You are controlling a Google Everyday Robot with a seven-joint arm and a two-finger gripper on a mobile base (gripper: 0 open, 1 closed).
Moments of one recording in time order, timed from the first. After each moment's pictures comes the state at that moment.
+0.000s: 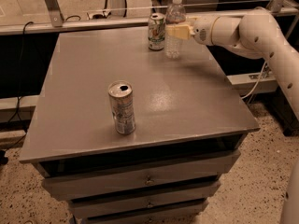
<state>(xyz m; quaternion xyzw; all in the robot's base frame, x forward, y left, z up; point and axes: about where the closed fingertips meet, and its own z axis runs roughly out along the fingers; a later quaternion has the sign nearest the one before) 0.802 -0.125 0.931 -0.30 0.70 0.24 0.60</state>
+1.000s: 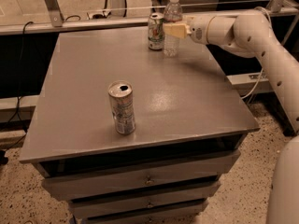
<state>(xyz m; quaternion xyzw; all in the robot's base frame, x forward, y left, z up) 0.822 -0.119 0.924 -0.30 0.70 0.25 0.60</state>
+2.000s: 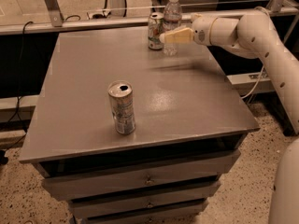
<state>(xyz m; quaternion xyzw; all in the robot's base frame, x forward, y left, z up) 0.812 -0.120 0.926 -0.32 0.68 0.26 0.60</state>
